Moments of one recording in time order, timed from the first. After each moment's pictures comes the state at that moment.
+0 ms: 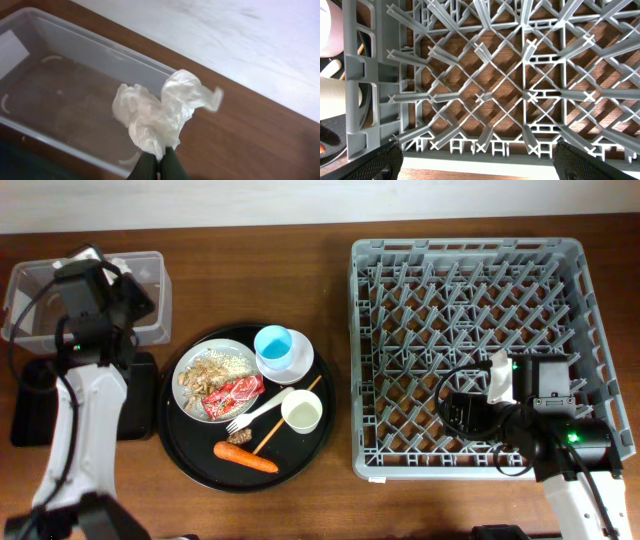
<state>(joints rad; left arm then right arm) 0.21 1.54 1.22 -0.26 -0.07 -0.30 -0.01 0.99 0.95 -1.07 -0.16 0.13</state>
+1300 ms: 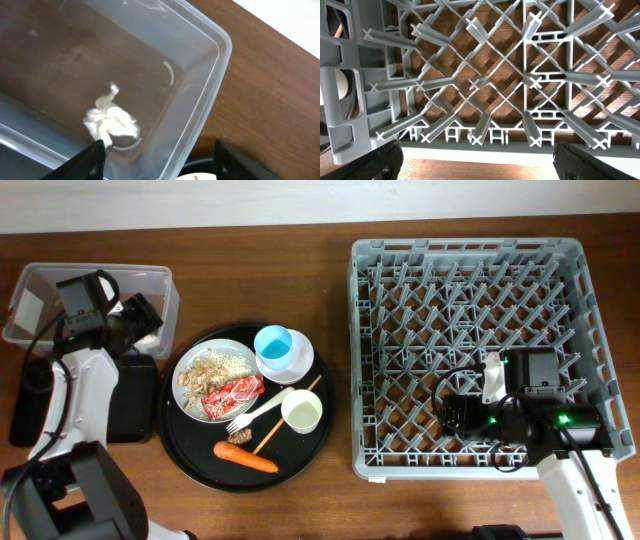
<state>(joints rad) 0.28 1.71 1.24 -0.38 0.12 -0.30 -0.01 1.07 0.95 -1.11 -0.16 0.13</state>
